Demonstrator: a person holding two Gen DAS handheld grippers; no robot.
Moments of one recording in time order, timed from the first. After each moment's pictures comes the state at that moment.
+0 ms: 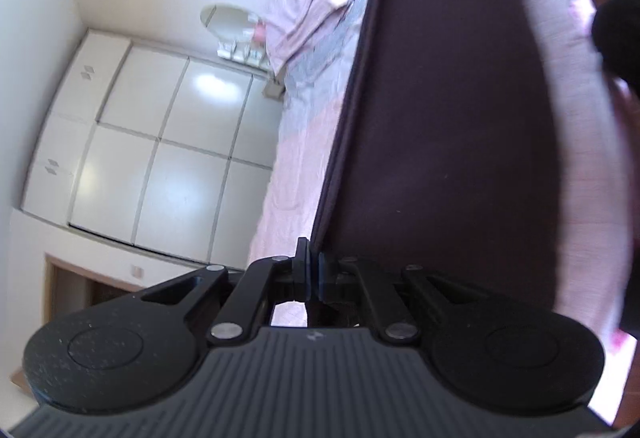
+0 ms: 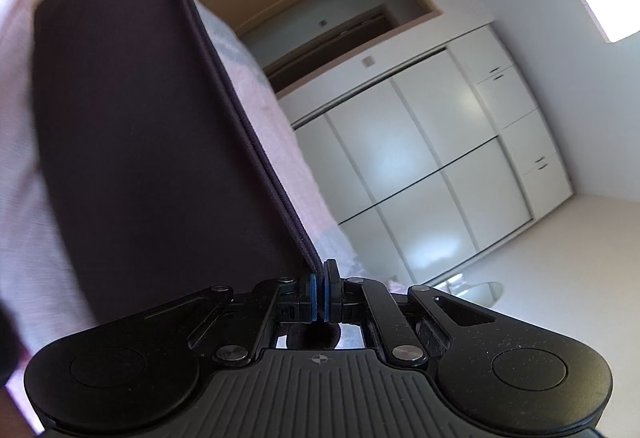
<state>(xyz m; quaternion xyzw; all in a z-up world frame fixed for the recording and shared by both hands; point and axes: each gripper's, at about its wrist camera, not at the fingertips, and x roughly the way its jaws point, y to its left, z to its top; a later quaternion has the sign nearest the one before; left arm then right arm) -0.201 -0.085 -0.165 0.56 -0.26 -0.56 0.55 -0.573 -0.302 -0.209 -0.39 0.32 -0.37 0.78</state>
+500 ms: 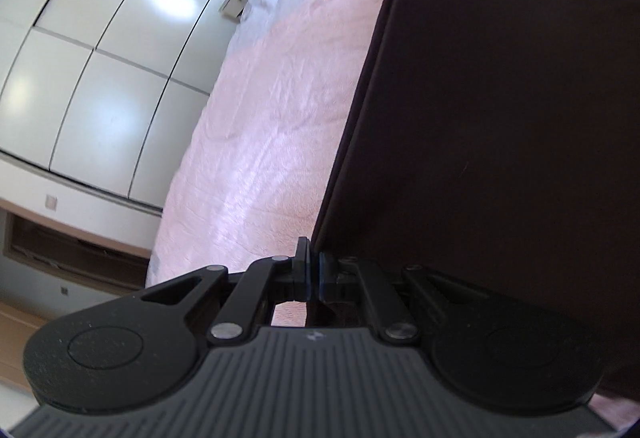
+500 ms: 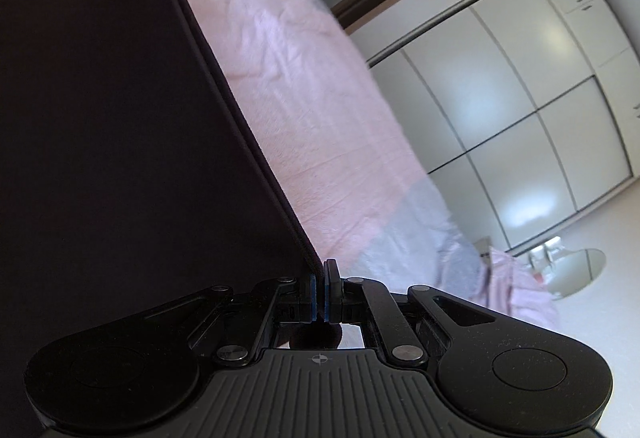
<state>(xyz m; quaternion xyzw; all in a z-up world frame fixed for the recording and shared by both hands) -0.065 -0.329 -0.276 0.58 -0.12 -0.58 0.56 -0.430 -0.574 -0.305 -0.30 0.42 -0.30 0.80</state>
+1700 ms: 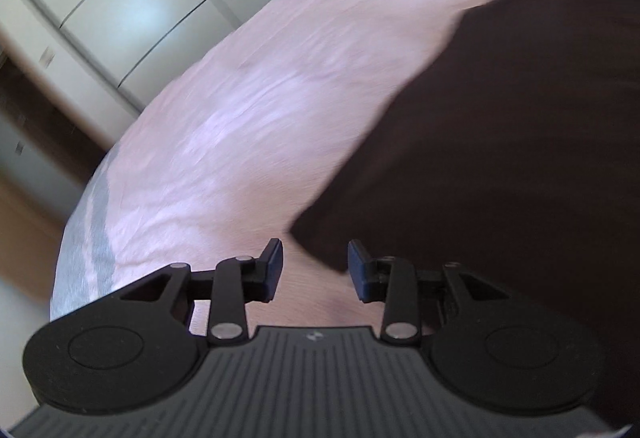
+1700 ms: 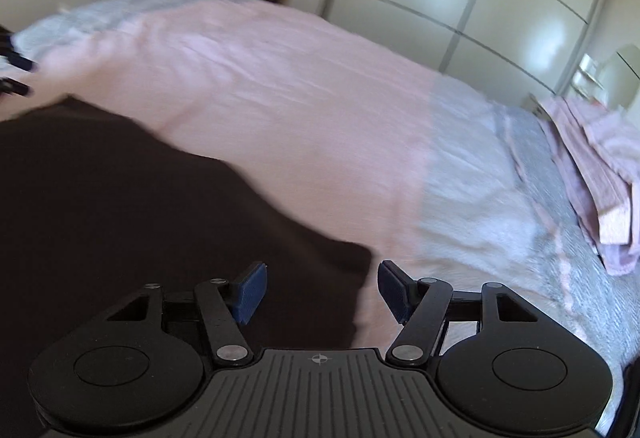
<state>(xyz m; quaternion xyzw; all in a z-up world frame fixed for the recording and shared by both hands) -0.060 -0.286 -0.283 0.47 0.03 -0.61 0.63 -0.417 -0.571 -0.292 0.00 0.36 -0.32 0.88</state>
